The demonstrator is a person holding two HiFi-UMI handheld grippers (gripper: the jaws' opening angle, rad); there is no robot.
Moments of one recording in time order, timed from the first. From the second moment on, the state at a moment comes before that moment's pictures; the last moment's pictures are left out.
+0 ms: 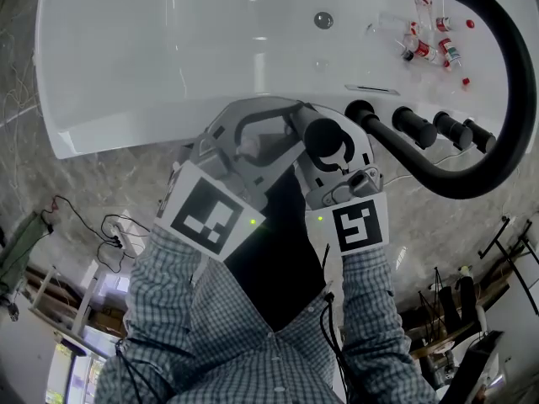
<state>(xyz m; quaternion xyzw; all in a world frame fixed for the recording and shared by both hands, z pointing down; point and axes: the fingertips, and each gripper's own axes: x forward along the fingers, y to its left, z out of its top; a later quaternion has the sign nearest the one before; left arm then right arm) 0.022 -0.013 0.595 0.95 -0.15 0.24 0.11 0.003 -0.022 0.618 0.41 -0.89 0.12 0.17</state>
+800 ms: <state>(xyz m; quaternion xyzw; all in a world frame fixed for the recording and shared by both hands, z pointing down) 0.027 0.005 0.624 0.95 -0.11 0.28 0.10 0.005 -0.004 0.658 0.35 -0.90 0.11 0.25</state>
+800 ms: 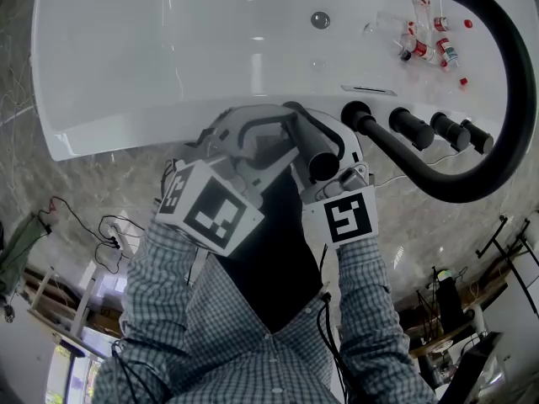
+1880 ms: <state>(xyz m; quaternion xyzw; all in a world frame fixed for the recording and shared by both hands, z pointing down) -0.007 0.026 0.596 0.93 -0.16 0.24 0.22 0.031 0.017 0.619 0.43 -0.85 0.17 0.26</state>
